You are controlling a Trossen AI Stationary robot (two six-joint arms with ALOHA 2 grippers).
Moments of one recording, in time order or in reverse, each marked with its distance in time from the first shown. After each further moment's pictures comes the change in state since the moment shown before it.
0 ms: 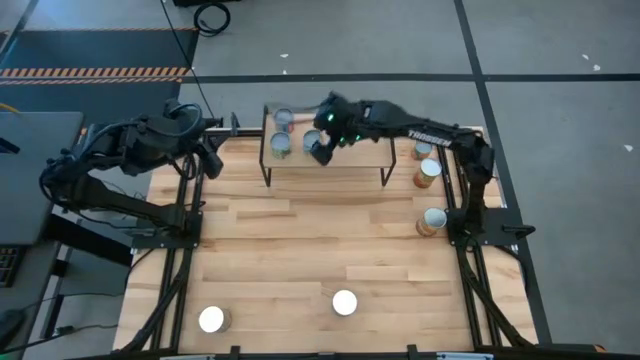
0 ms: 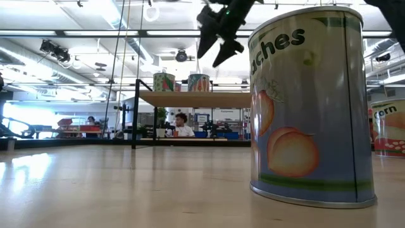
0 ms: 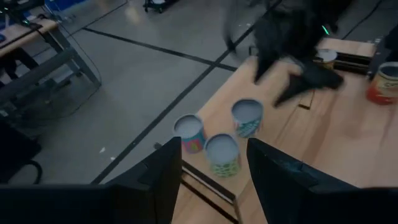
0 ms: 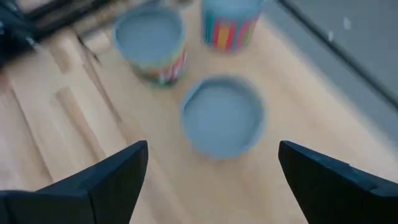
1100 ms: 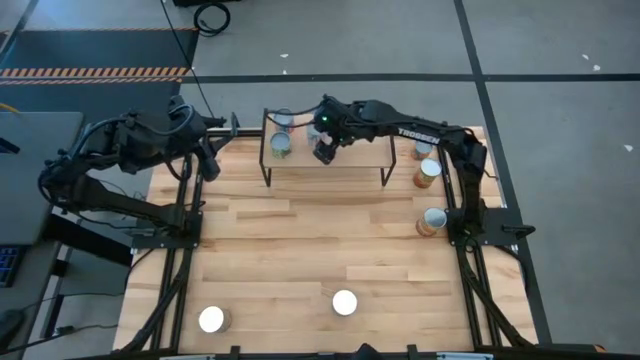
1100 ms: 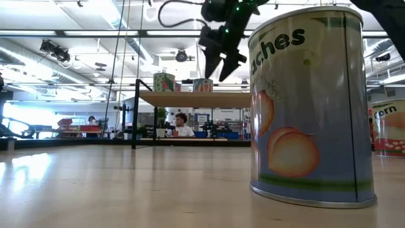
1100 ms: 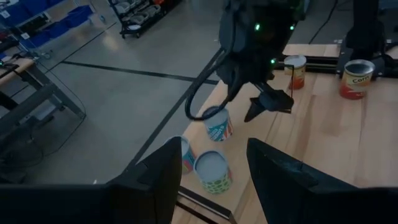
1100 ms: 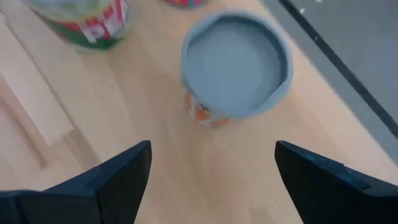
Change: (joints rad) left arm 0.013 -0.008 0.000 0.094 0.106 0.178; right arm -0.057 0.056 -0.002 -0.066 0.054 -0.074
